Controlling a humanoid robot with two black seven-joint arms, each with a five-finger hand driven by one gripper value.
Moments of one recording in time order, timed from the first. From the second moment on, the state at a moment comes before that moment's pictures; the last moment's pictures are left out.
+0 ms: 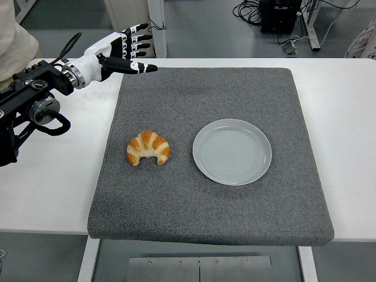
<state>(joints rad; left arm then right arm) -1.03 0.46 -0.47 -0.92 0.54 -0.20 -0.15 -0.12 0.00 0.01 0.13 -0.10 0.02 0.41</state>
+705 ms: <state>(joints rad) -0.98 0.60 -0.39 -1.20 0.79 -0.20 -0.15 -0.12 0.00 0.01 0.13 -0.10 0.02 0.41</state>
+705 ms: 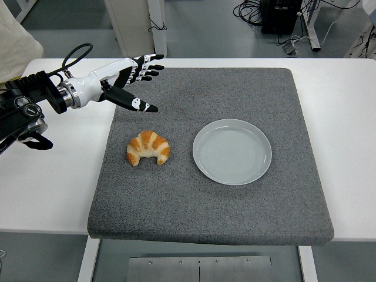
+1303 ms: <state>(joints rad) -0.98 0.64 -0.28 -1.28 1.05 -0.15 -0.14 -0.12 0.00 0.01 0.13 -0.10 0.02 0.41</state>
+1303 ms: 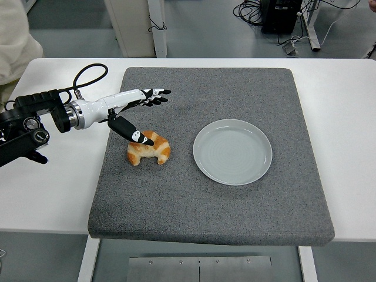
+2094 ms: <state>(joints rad) -0.97 0.59 -0.12 -1.27 1.18 0.02 -0.15 -0.12 0.00 0.01 0.13 -0.10 0.02 0.41</state>
